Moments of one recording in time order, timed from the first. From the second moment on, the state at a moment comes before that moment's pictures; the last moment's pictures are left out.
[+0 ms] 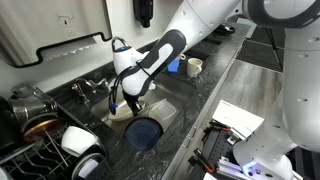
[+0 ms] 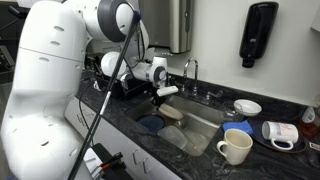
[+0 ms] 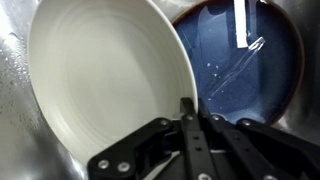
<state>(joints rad) 0.07 0.47 0.20 -2.04 -0.07 2.42 -1.06</state>
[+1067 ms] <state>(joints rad) 0.07 0.08 0.24 -2.31 0.18 2.40 -1.39</state>
